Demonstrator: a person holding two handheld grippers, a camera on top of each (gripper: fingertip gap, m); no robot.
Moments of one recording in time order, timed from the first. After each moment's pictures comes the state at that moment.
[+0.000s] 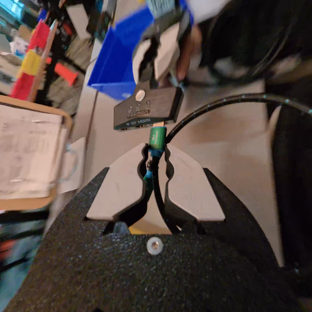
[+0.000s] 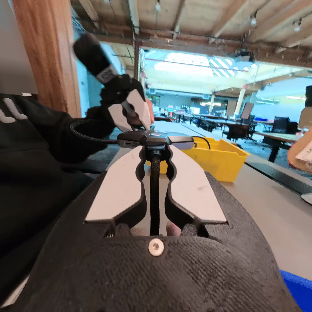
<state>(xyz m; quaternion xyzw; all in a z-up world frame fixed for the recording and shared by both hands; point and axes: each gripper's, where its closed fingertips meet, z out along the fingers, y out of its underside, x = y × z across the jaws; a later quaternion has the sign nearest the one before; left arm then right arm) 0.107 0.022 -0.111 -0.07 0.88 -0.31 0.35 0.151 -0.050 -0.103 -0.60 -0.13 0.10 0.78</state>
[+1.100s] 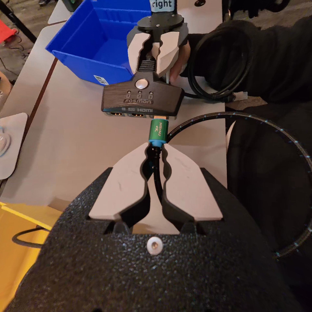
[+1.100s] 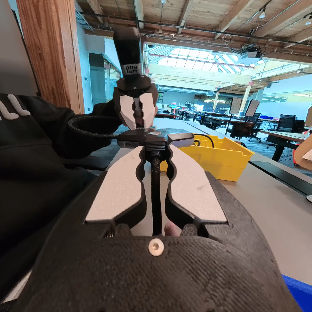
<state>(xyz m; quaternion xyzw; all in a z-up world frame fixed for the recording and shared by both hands) 0.096 0.030 -0.116 -0.17 0.88 -0.39 0.19 0.147 -0.047 -0.106 -0.61 -0.14 0.10 0.77</state>
